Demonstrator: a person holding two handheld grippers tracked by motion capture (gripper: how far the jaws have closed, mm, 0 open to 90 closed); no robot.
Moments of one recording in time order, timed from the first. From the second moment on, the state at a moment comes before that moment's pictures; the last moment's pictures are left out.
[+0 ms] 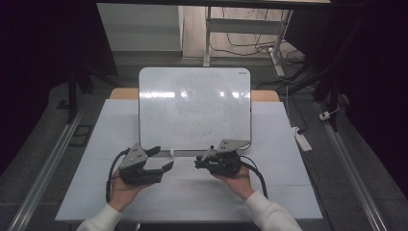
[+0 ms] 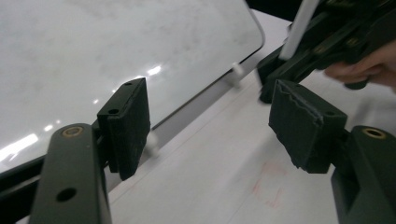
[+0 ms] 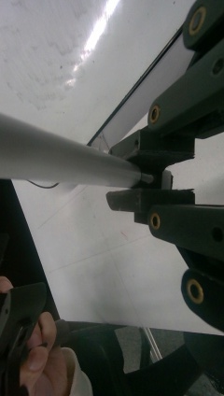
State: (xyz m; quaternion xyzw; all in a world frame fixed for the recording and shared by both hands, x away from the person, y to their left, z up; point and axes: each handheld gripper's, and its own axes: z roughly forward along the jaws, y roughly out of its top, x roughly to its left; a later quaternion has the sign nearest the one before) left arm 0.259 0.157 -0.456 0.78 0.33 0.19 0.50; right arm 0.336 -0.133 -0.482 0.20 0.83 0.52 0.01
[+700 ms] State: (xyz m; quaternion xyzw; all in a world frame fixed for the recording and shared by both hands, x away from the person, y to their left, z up) left arm 0.289 0.090 -0.441 0.80 0.27 0.14 0.52; right arm 0.337 -0.129 -0.487 0.20 0.83 0.52 0.00
